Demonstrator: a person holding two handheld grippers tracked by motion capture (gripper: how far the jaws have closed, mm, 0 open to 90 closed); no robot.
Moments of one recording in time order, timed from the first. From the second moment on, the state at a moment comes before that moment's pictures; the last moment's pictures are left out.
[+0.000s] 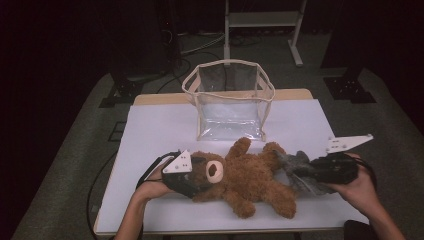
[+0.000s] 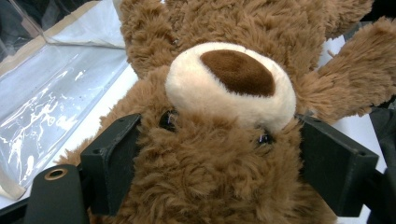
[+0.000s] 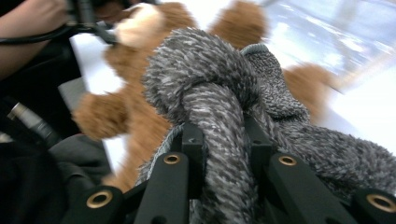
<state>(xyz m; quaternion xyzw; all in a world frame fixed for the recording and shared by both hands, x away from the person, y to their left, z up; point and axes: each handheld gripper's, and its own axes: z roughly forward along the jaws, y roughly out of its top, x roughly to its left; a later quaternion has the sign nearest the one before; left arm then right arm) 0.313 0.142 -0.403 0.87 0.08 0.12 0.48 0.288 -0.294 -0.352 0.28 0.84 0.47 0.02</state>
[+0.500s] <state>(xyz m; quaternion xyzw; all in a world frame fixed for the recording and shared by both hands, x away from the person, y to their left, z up) 0.312 0.140 -0.401 0.87 0.08 0.12 0.47 0.306 -0.189 -0.348 0.17 0.89 0.43 -0.01</state>
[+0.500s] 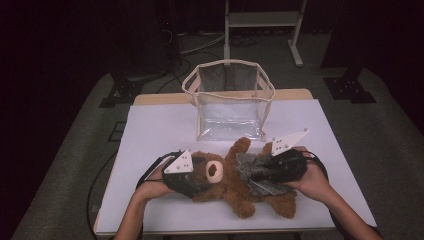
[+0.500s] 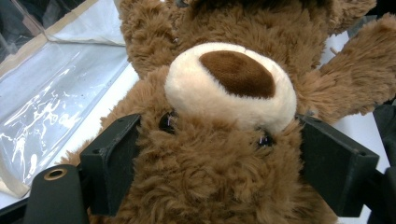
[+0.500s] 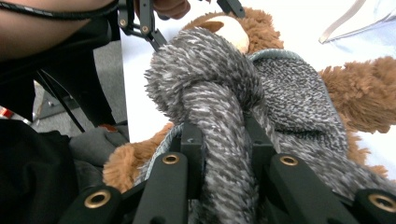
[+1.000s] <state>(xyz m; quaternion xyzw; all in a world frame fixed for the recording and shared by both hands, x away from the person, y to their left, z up) 0.310 0.136 -0.400 0.88 0.07 0.12 0.46 0.300 -0.202 -0.340 0.17 0.88 0.44 0.04</state>
